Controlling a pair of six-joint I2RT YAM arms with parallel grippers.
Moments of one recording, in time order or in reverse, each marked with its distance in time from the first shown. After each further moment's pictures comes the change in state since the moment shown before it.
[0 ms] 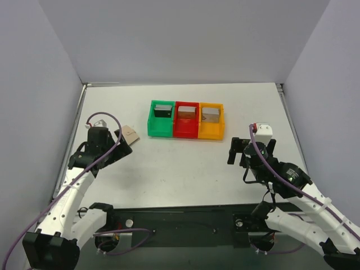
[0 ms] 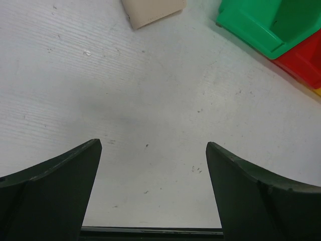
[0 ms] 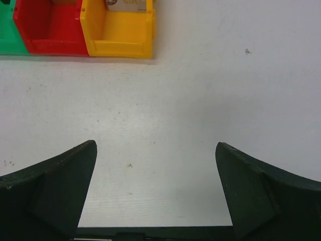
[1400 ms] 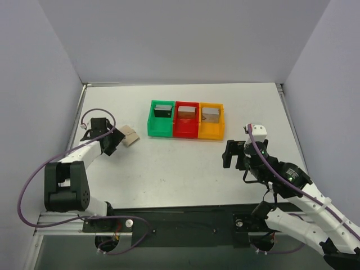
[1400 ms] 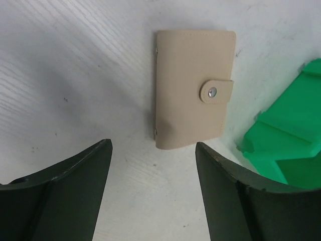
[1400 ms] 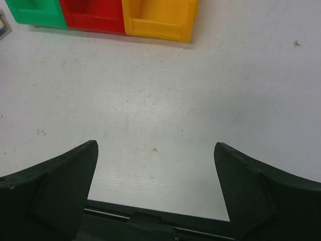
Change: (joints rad) left arm 0.188 0.532 -0.011 0.475 0.011 -0.208; right arm 0.002 0.003 0.002 0.016 -0.172 -0.006
